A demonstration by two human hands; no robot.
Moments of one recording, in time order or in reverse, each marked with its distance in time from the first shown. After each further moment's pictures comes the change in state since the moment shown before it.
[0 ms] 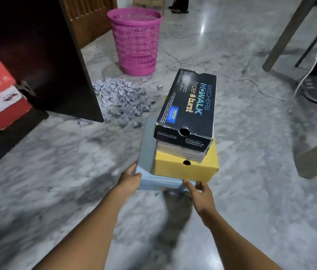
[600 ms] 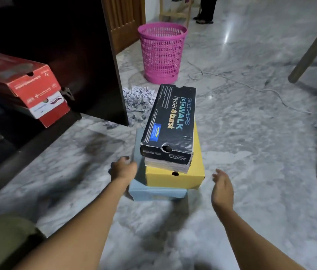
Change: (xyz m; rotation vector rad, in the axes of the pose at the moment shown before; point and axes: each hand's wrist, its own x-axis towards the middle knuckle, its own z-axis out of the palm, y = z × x) left_hand -0.035 0.029 -0.069 0.214 0.473 -0.024; right_hand -0.024 -0.054 0.000 0.027 0.153 -0.152
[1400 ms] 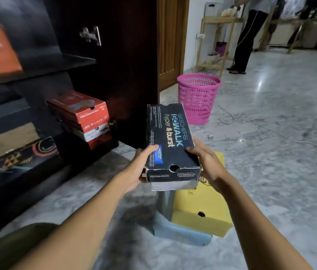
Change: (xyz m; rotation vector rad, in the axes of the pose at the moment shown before) left_hand -0.021 0.066 -0.115 -0.715 -0.384 0.153; right_hand -0.035 -0.216 0.080 0.106 -0.889 -0.406
